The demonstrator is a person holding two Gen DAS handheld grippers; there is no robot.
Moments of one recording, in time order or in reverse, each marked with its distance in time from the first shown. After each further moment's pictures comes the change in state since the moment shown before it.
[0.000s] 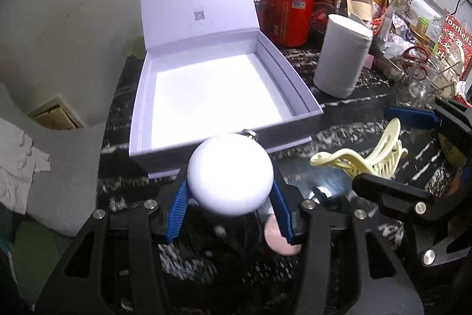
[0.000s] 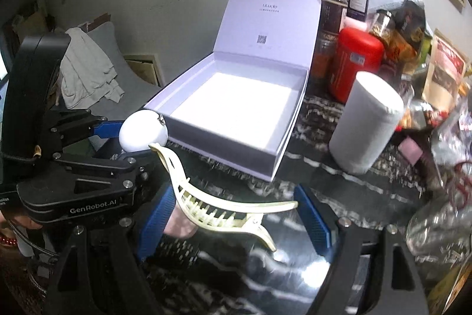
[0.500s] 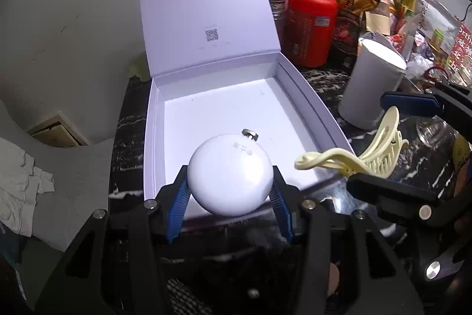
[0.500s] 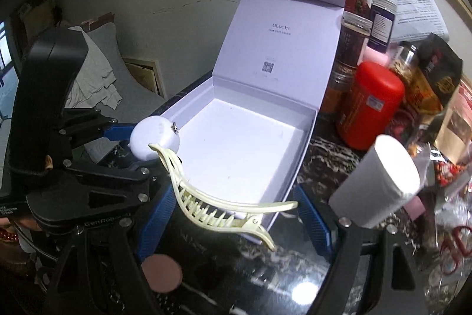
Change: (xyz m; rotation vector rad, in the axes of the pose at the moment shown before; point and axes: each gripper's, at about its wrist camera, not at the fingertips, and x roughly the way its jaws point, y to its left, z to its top) left arm 0.035 0.026 0.049 0.011 -0.018 0.023; right arm 0.037 -0.008 0.065 -0.068 -0.022 0.008
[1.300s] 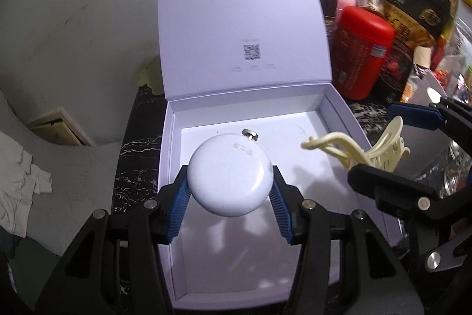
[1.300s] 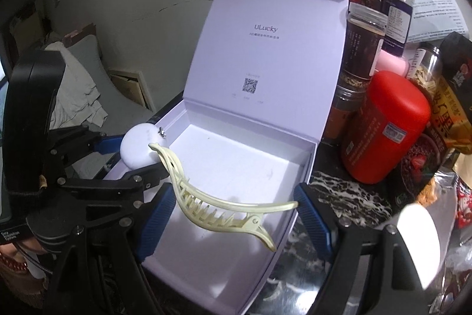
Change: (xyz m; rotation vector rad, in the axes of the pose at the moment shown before) left arm 0.063 0.035 0.047 -0.109 -0.001 0.048; right arm 0.071 -0.031 0.051 0.068 0.007 0.008
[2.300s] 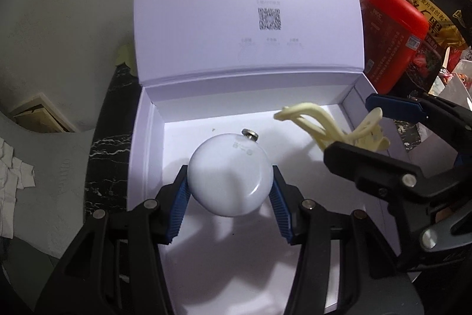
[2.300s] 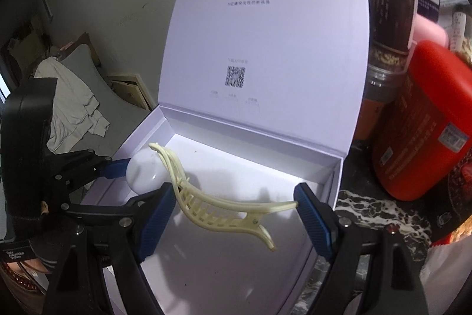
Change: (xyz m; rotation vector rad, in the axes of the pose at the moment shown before) left arm 0.071 0.009 0.009 -0.019 0.117 -0.052; right arm 0.076 -0.028 0.017 0.090 0.049 0.087
